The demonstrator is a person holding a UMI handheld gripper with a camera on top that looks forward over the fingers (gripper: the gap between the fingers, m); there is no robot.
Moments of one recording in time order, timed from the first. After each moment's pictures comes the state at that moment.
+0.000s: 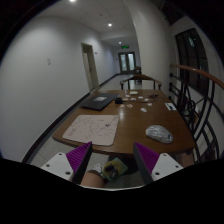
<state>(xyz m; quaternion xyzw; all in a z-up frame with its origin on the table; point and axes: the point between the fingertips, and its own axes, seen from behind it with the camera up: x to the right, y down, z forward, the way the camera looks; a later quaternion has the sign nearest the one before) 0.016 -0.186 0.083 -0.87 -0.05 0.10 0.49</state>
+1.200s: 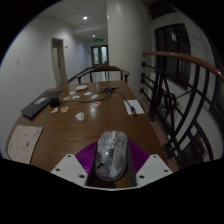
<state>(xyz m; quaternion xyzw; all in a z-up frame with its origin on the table) 0.246 0.031 -0.019 -0.89 0.04 -0.01 0.46</state>
